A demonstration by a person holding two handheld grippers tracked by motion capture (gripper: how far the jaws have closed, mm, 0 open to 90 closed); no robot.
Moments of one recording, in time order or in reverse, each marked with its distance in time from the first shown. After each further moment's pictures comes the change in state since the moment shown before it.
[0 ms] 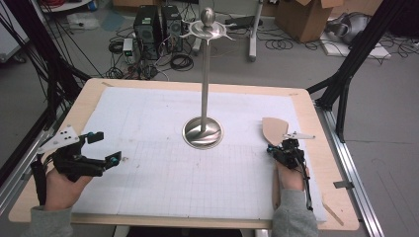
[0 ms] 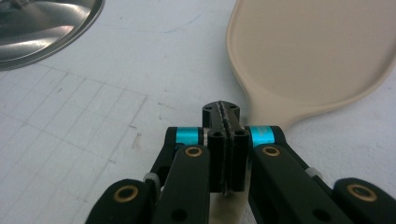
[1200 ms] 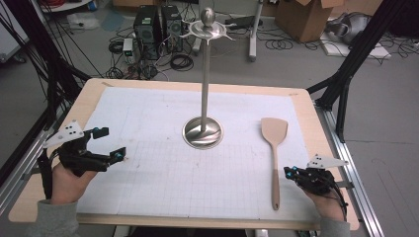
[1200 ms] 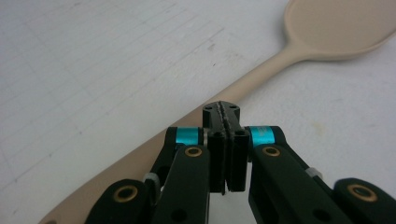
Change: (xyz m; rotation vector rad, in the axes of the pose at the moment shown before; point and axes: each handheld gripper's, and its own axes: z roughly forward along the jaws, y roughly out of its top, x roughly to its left) left arm 0.001 0.009 0.010 -0.021 -0.028 0.004; right arm -0.022 -0.049 -0.086 -0.021 0.245 -0.298
